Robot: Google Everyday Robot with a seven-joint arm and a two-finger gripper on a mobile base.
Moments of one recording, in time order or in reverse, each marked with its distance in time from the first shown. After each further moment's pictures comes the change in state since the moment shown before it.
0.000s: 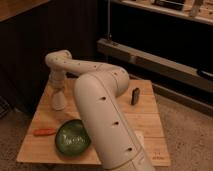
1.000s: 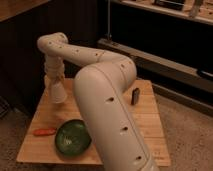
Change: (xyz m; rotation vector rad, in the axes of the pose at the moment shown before) arm 0.019 0.016 -0.111 0.071 0.024 0.028
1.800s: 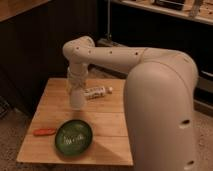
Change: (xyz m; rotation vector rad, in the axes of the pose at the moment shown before) arm 0.125 -0.054 -0.041 0.057 -0.042 0.219
